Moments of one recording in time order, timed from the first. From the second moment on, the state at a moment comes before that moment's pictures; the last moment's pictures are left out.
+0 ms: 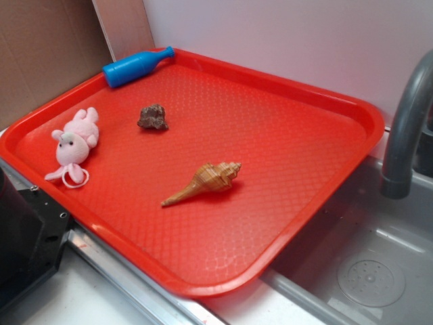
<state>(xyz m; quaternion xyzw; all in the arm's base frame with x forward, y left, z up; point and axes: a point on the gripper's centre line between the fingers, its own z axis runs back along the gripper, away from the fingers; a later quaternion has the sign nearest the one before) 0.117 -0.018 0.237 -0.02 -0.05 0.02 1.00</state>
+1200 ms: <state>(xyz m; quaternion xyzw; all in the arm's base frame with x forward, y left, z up) 0.185 -0.074 0.154 -0.03 -0.10 -0.23 0.97</state>
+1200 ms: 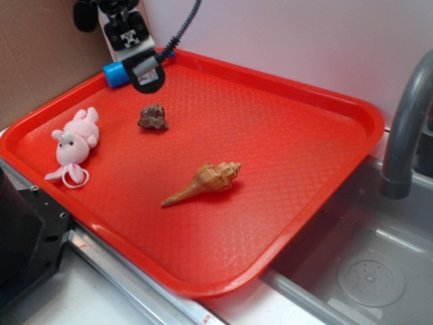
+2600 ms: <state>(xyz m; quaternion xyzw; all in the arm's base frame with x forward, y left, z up) 0.201 -0.119 0.051 -0.06 -0.02 -0.37 0.93</state>
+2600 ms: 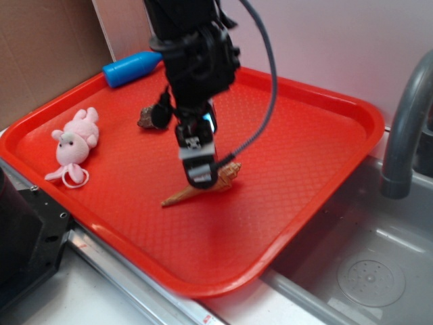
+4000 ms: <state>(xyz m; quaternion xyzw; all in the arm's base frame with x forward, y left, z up) 0.209 -0.141 0.017 -0.02 0.06 -0.34 0.94</state>
